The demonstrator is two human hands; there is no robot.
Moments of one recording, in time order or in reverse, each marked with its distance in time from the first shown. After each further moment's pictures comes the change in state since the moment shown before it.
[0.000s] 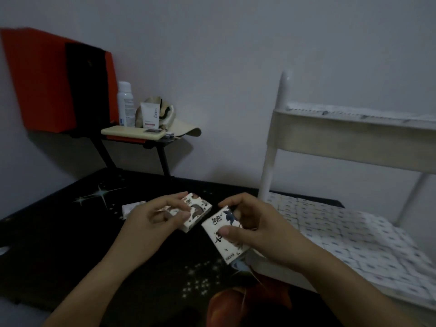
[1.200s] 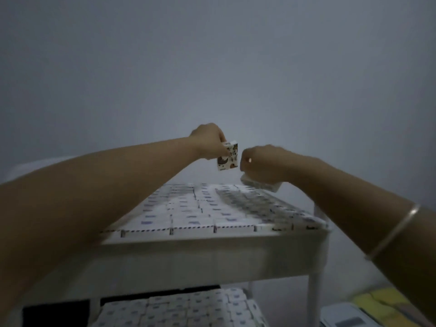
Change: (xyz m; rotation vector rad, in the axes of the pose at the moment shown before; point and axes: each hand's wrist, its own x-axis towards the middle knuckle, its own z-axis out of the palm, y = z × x) left_hand 0.281 0.292 0.360 0.558 -0.356 0.562; right_hand -0.008 -0.102 -0.363 -1.328 0.474 0.629
